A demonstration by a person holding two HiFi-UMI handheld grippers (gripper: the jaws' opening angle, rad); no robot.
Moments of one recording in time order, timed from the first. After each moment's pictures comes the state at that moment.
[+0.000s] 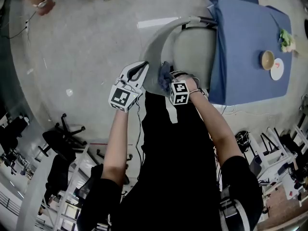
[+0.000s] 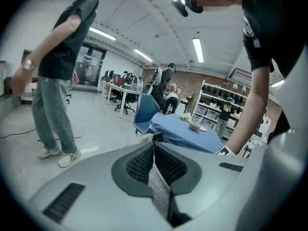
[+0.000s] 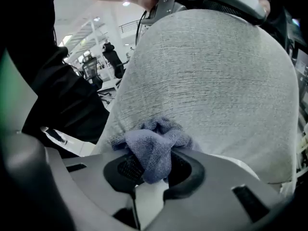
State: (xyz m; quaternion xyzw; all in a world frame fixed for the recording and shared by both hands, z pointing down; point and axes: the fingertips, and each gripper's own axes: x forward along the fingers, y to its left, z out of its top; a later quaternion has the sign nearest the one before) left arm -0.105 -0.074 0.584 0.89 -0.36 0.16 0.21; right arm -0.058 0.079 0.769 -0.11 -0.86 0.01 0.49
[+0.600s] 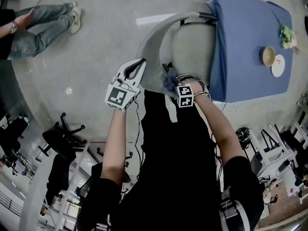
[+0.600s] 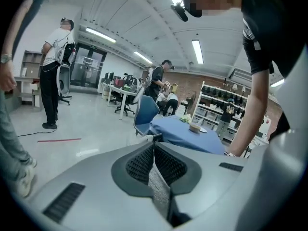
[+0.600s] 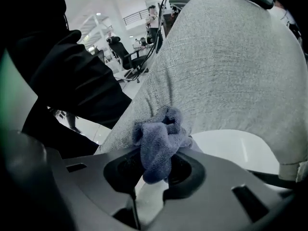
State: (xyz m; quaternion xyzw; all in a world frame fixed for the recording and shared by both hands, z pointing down) left arm -0.105 -0.073 0.583 0.89 -0.37 0.15 0.21; right arm -0.003 0.137 0.803 -0.16 -0.83 0.03 0.54
